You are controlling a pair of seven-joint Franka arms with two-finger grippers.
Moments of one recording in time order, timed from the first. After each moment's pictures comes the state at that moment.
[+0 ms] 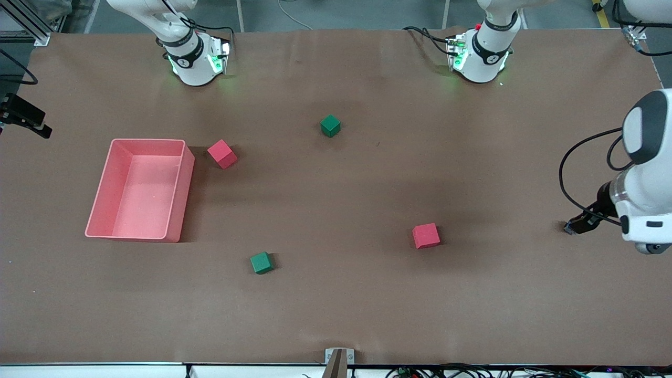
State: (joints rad) left arm 0.15 0.38 -0.22 -1.38 0.23 1.65 -0.75; right arm 0.01 -0.03 -0.10 -1.52 0.00 1.53 -0.07
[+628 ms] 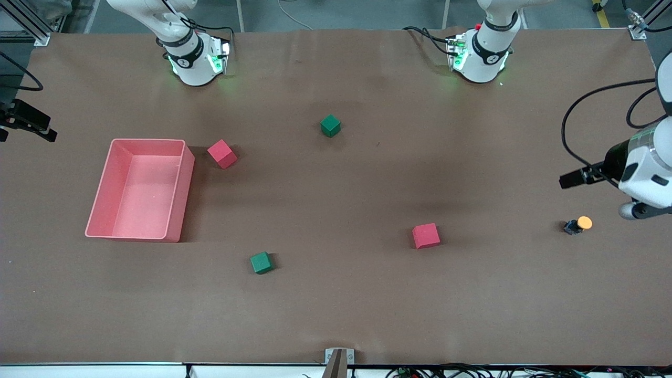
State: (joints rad) left arm 0.15 0.26 -0.23 -1.38 0.09 1.49 -0.19; right arm 0.01 -0.01 -0.10 -1.52 0.00 1.53 -0.07
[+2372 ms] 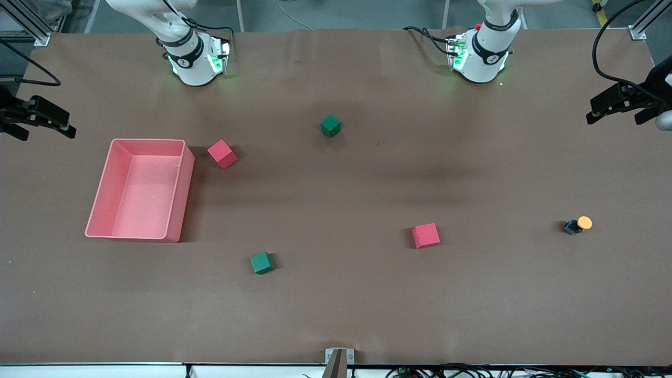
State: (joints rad) left arm 0.00 -0.07 0.01 -1.59 -0.02 1.48 0.02; right arm 0.04 -0.01 -0.09 -1.52 0.03 1.50 -0.07
